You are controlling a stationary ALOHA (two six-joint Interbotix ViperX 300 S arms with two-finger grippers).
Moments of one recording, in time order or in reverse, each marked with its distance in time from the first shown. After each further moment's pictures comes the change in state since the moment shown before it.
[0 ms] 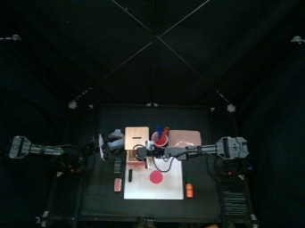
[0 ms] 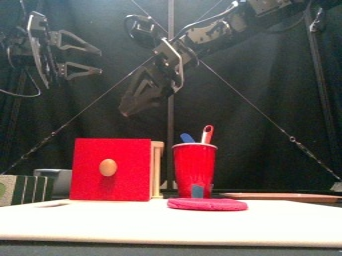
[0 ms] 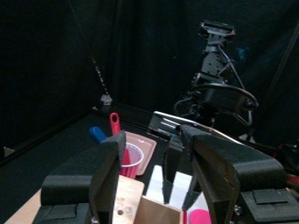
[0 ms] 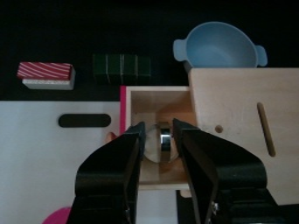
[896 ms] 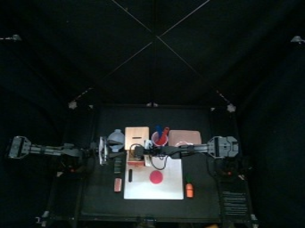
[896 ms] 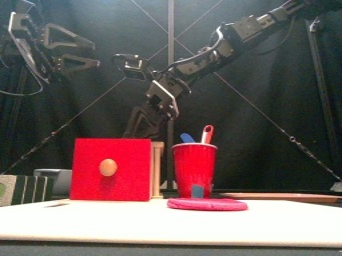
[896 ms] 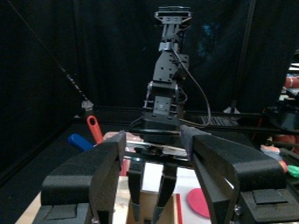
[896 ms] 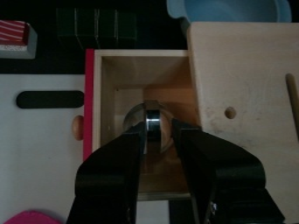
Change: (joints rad) left arm -0.005 0.000 0.011 0.158 0.000 -0.009; right arm -0.037 0.137 -0.040 -0.031 0.034 0.002
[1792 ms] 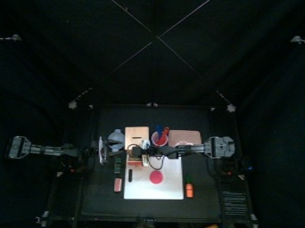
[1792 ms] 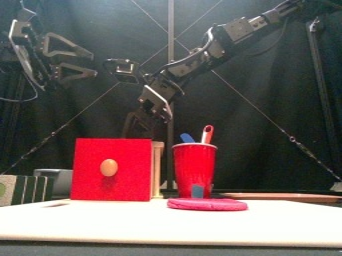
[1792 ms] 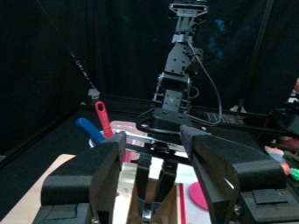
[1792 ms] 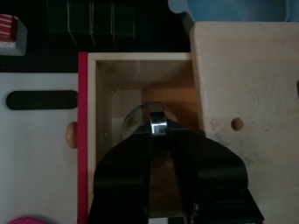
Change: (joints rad) left arm 0.000 -0.002 0.029 -0.069 0.000 0.000; right arm 0.017 0.028 -0.078 -0.008 0.089 -0.005
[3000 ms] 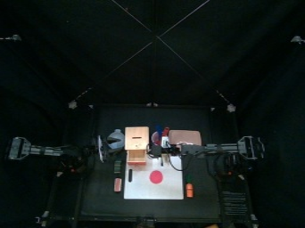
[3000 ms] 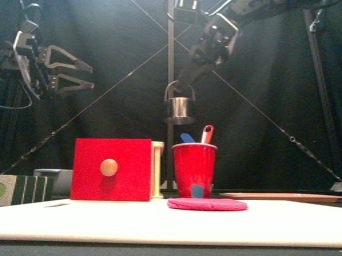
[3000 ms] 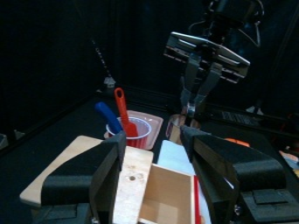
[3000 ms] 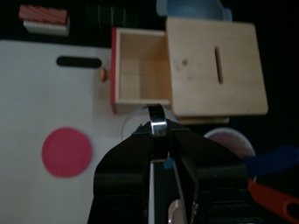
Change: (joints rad) left arm 0.048 0.000 0.032 -0.092 0.000 0.000; right arm 0.057 -0.563 0.400 -0.052 0.198 0.080
